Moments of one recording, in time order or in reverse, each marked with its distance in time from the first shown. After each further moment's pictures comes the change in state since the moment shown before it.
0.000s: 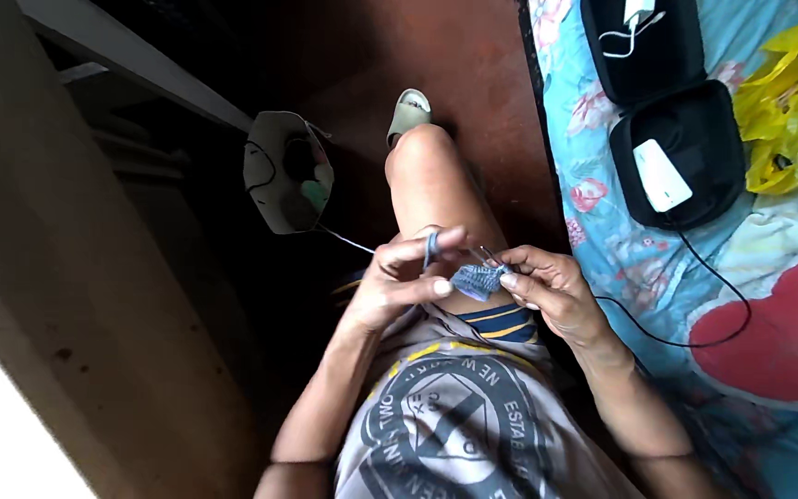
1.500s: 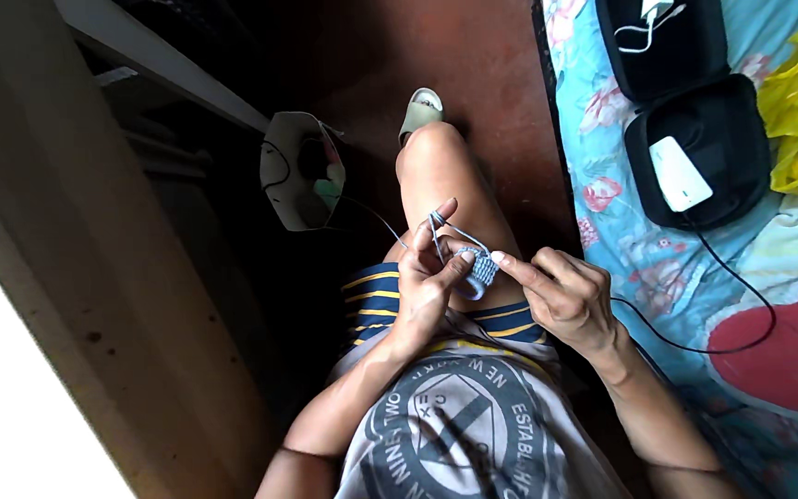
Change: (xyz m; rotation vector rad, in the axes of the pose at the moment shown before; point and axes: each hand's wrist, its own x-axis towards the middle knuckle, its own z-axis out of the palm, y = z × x) left_hand 0.003 -0.015 0.049 0.049 0.467 -0.117; right_hand -0.006 0.012 -0.011 -1.216 0.153 -0.648
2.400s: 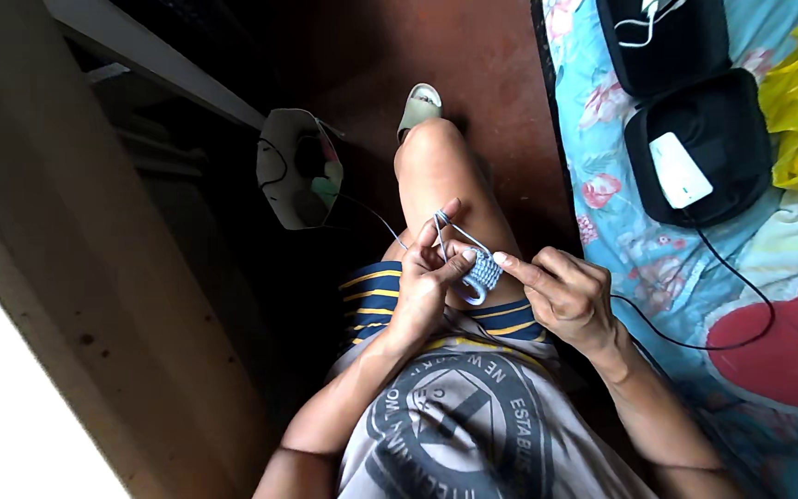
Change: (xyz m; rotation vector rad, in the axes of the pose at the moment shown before) left_hand 0.002 0.001 -0.002 -0.085 -0.023 -0.164; right_hand -0.004 0.003 0.001 0.060 0.017 0.030
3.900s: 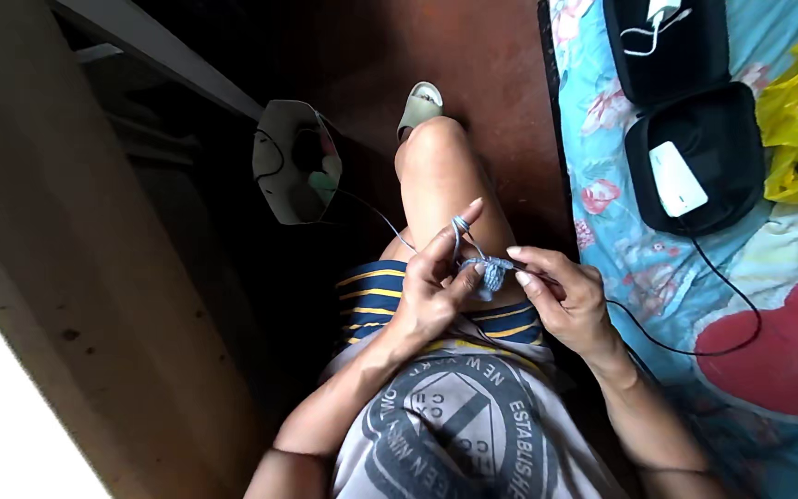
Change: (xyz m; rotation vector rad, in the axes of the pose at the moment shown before) left_hand -0.001 0.002 -0.005 0.336 -0.165 0.324; right_hand 0.006 -0.006 -0.001 0.503 -0.036 0.200
